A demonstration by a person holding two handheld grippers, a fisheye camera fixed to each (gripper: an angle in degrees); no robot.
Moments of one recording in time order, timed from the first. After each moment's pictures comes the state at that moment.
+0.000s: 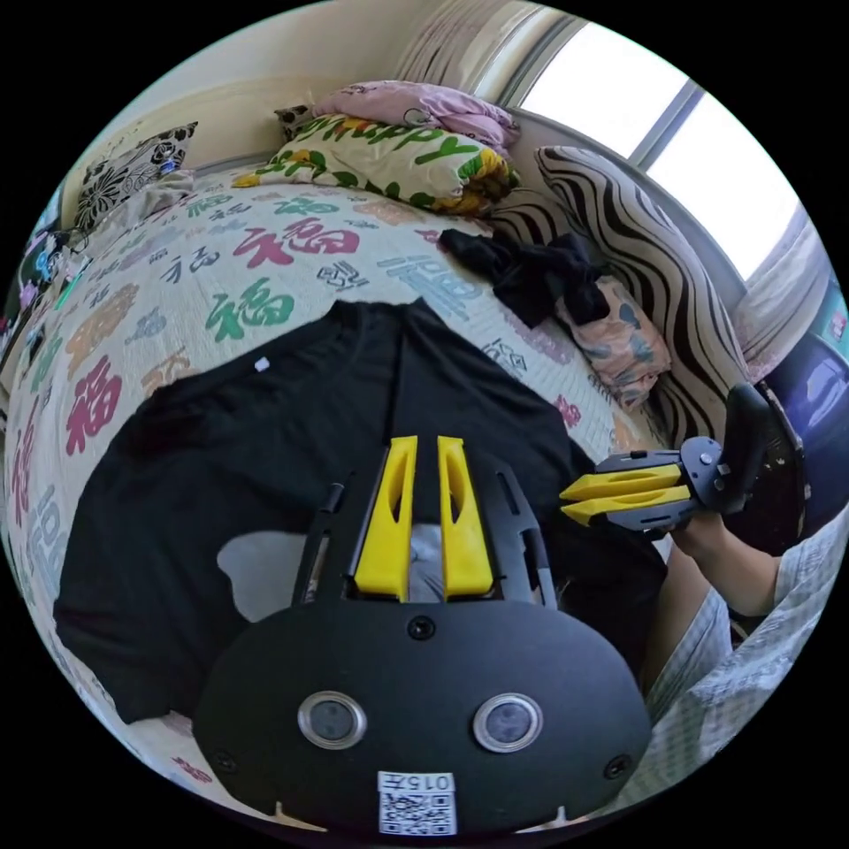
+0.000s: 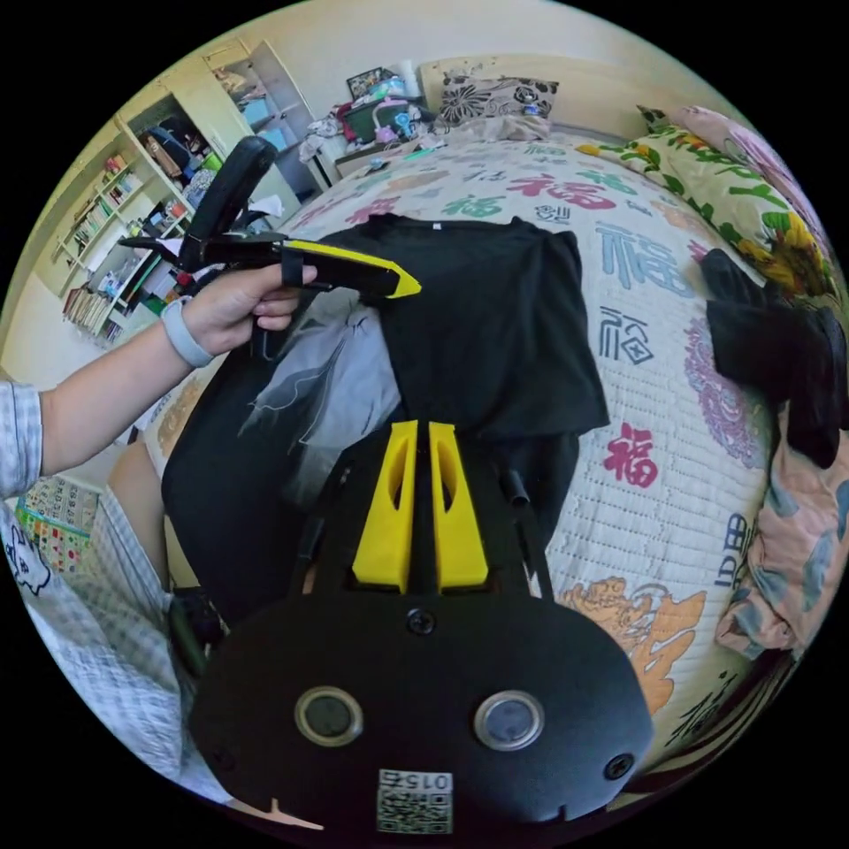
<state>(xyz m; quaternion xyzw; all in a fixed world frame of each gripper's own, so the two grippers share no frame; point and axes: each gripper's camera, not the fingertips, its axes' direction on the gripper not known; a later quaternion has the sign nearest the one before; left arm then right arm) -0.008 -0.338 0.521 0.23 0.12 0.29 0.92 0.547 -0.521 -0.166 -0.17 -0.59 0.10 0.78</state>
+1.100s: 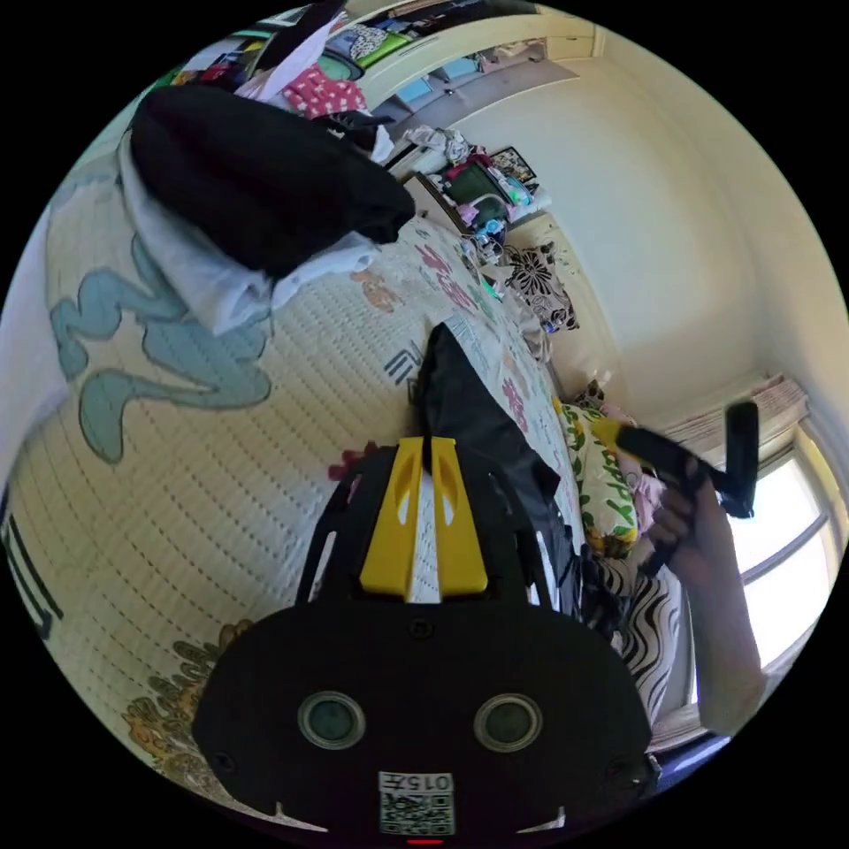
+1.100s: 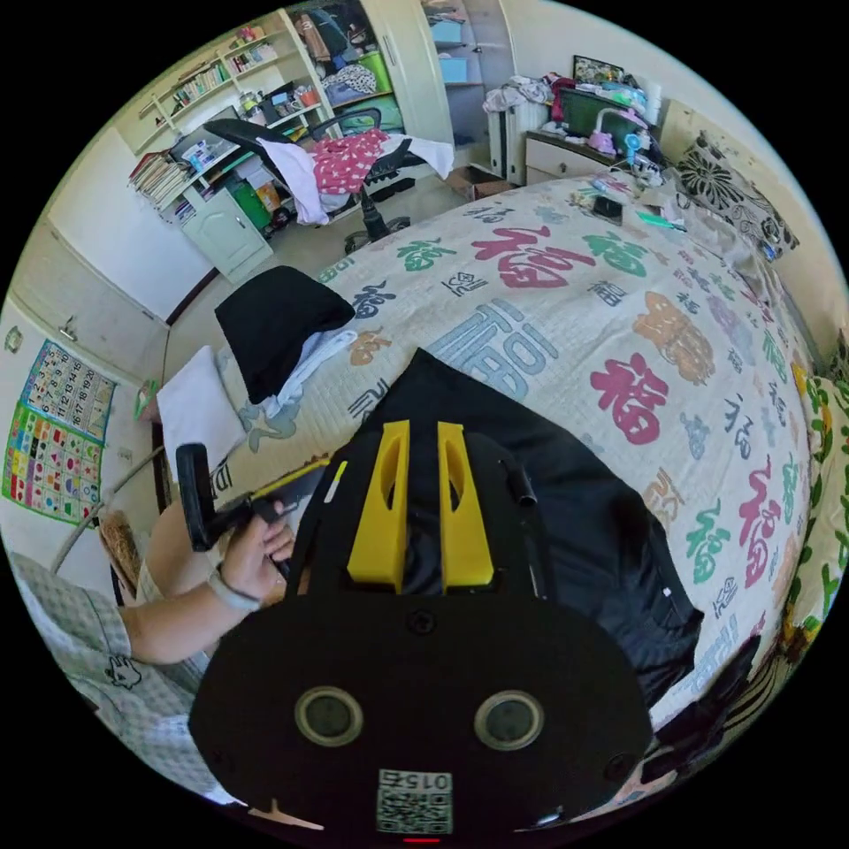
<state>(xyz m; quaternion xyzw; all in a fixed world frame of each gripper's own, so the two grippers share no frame) -0.579 -0.007 0.395 0.44 0.31 -0.32 0.78 0.284 -0.946 -0.257 -0.09 -0.64 -0.12 0.75</state>
